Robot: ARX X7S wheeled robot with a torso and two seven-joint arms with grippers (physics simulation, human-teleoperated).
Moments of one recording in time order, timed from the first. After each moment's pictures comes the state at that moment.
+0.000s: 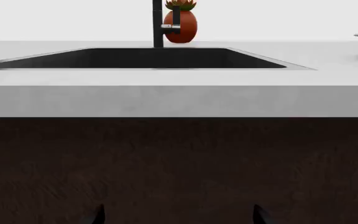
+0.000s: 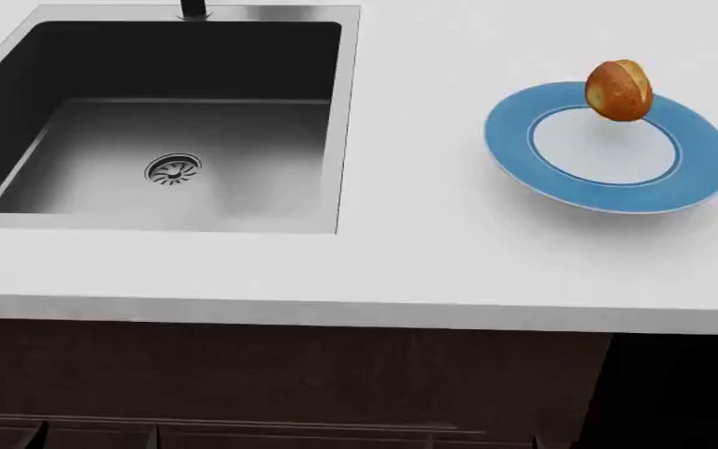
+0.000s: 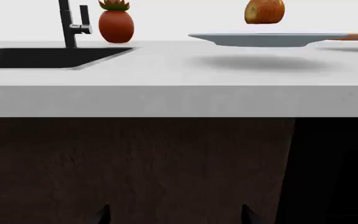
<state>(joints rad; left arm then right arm) 0.00 0.00 0.00 0.00 0.00 0.00 0.00 0.00 0.00 0.00 0.00 0.00 0.00 0.00</state>
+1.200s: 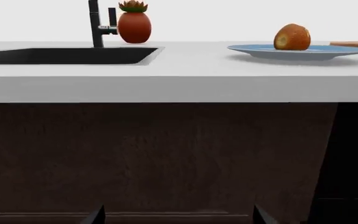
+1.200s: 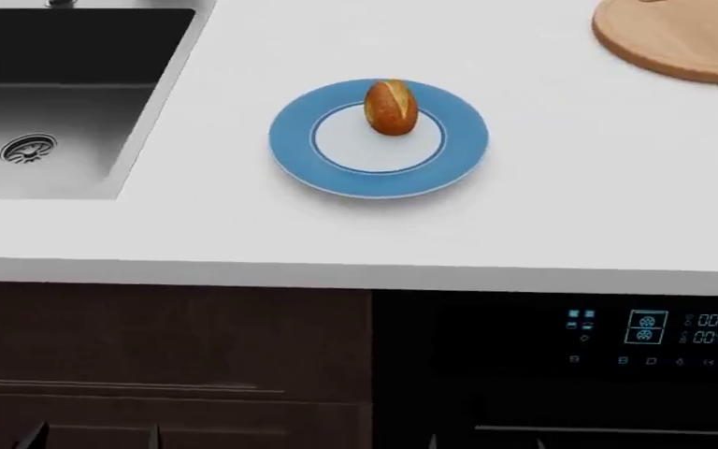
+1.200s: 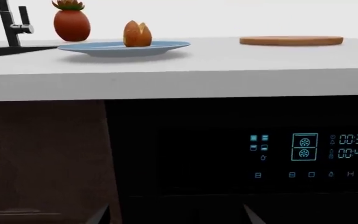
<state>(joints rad) 0.00 -0.10 0.12 0.00 -0.10 0.02 -0.12 0.00 0.10 -0.11 0.01 0.12 -0.01 0.11</state>
